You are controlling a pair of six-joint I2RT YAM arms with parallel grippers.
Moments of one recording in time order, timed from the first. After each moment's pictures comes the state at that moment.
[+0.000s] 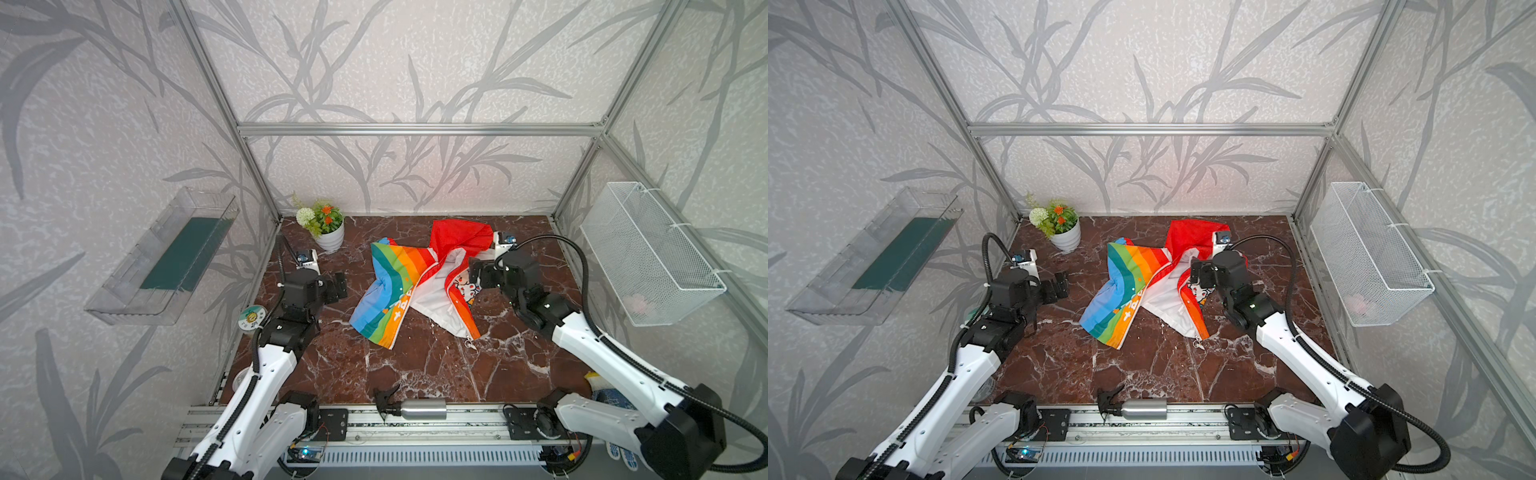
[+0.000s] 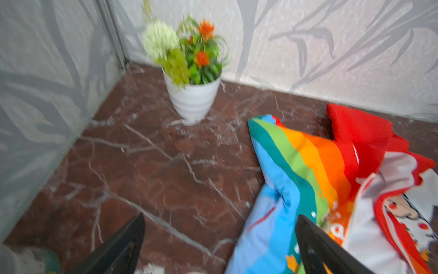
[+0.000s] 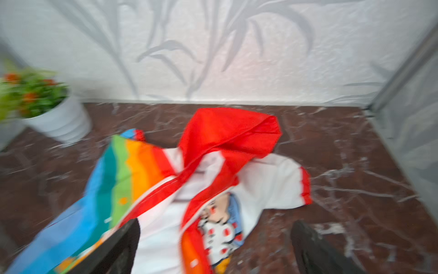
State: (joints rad) left arm -0.19 0.85 0.66 -0.32 -0.14 -0.32; right arm 0.62 1.12 0.90 -0.25 0.33 0.34
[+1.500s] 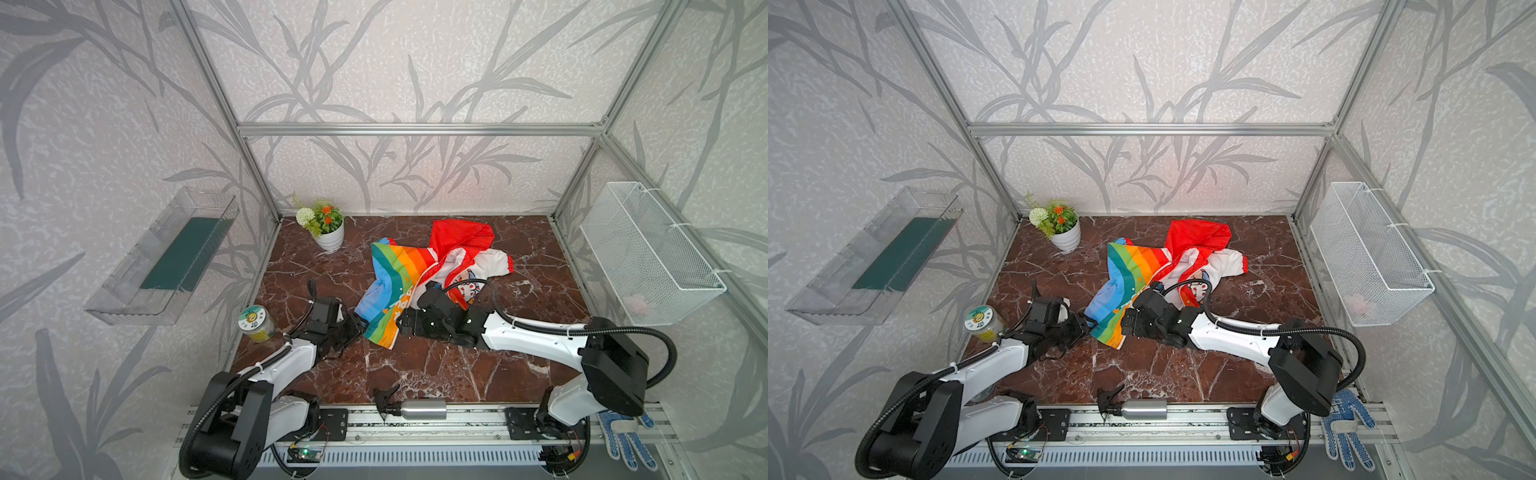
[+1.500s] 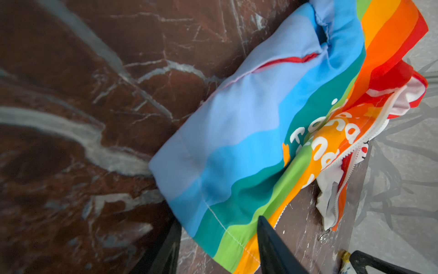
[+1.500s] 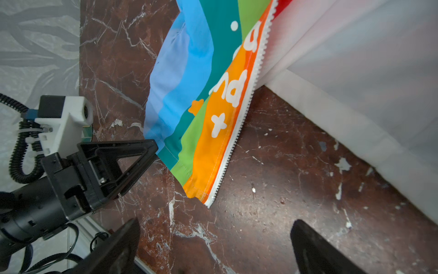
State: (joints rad) left arm -0.22 1.19 0.34 -0.04 0.35 -0.85; right arm 0.98 1.56 0.95 -0.23 0.02 1.03
